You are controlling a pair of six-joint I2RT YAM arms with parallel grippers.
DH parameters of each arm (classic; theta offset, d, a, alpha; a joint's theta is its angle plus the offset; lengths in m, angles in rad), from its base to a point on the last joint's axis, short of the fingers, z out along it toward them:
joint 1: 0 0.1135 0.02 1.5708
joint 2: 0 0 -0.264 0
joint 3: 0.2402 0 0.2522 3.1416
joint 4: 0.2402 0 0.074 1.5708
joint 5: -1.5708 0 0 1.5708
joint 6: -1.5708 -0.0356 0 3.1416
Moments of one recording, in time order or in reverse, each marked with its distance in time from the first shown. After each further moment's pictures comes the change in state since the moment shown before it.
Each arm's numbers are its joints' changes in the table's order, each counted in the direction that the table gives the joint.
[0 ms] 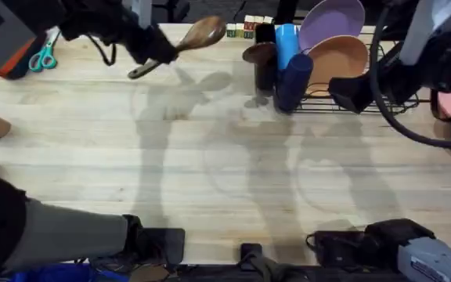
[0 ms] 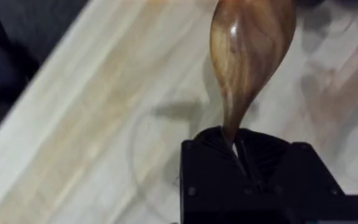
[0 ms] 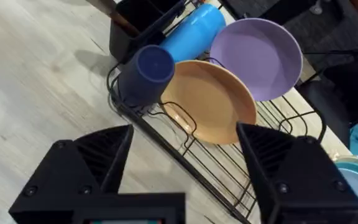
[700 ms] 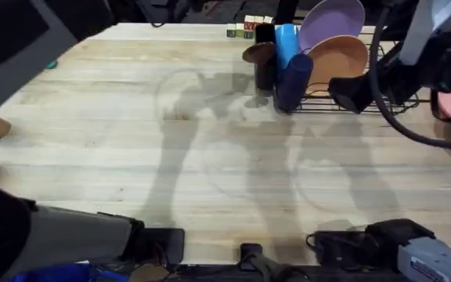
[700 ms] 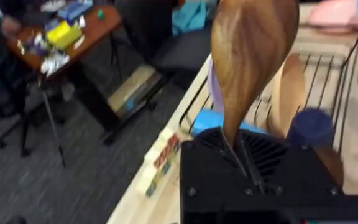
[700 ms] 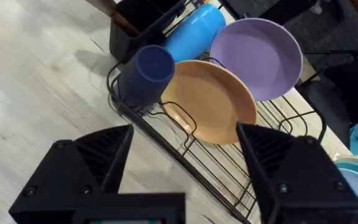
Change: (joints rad) left arm -0.226 0.000 0.000 -0.693 -0.305 0.342; right arm 0.000 0.000 0.000 0.000 0.000 0.000
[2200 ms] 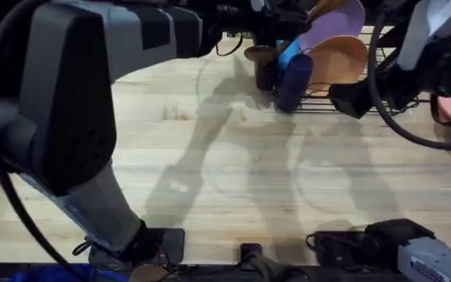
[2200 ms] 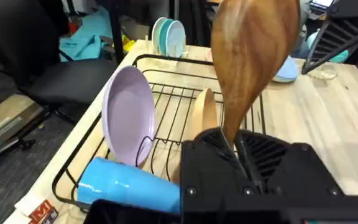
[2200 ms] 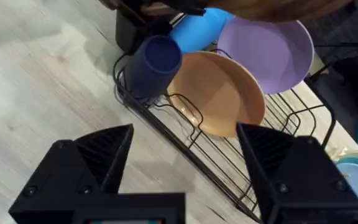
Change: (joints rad) left arm -0.221 -0.328 0.002 -0.392 -0.175 0.357; right arm 0.000 0.000 0.000 0.040 0.000 0.000
